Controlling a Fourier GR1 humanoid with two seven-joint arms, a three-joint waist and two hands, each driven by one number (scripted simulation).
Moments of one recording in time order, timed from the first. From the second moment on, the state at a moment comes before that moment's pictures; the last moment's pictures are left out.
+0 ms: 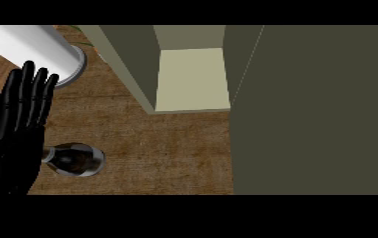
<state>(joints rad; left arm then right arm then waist) 0.00 0.11 0.01 -2.10 -0.02 -0.03 0.00 -0.02 -0.11 -0.02 -2.10 0.01 0.01 0.02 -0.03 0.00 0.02</state>
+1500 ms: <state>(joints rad) 0.26 0.54 0.58 -2.19 1.41 -0.28 0.51 0.25 -0.14 0.21 -2.43 -0.26 0.12 0.35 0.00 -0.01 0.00</state>
